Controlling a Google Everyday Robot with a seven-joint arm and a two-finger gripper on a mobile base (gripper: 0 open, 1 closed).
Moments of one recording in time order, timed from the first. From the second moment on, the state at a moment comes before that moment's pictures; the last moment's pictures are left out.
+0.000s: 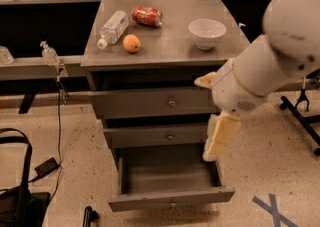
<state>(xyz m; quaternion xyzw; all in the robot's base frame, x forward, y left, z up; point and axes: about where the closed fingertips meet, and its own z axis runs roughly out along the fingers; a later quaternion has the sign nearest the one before) 0.449 -0.105 0.860 -0.69 0.69 0.07 0.22</state>
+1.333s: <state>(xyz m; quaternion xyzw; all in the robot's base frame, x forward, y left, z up) 0.471 -0.134 0.704 -0.66 0.72 0.12 0.17</state>
